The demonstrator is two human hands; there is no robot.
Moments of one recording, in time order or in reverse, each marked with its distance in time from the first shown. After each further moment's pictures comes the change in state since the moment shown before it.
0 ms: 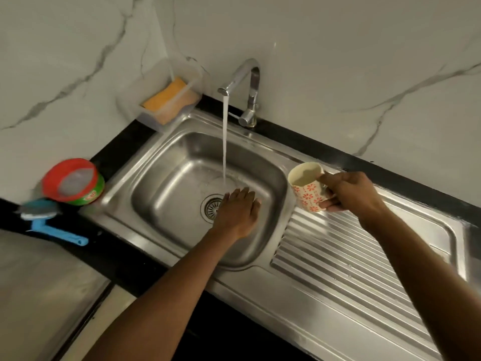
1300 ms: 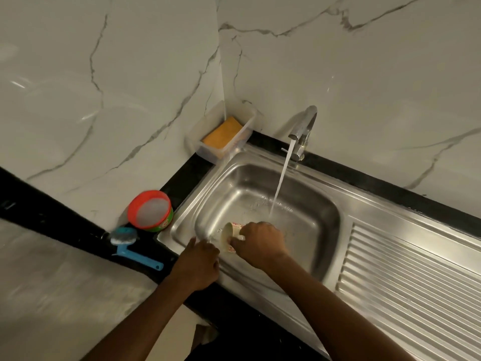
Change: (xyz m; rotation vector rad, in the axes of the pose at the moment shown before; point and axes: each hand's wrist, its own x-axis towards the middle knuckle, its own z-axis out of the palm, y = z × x) left_hand -0.126 -0.188 -0.099 0.414 -0.188 -0.065; right_hand -0.043 -0.083 0.289 -0.866 -0.111 -0.465
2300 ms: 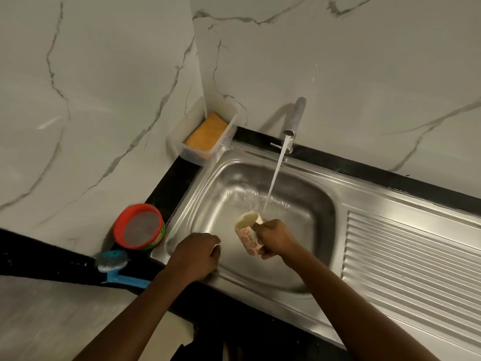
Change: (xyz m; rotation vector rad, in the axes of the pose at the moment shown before) left_hand 0.035 -0.036 -0.021 -0.284 0.168 0.078; right_hand 0.028 0.032 0.015 0.963 -0.165 0.579
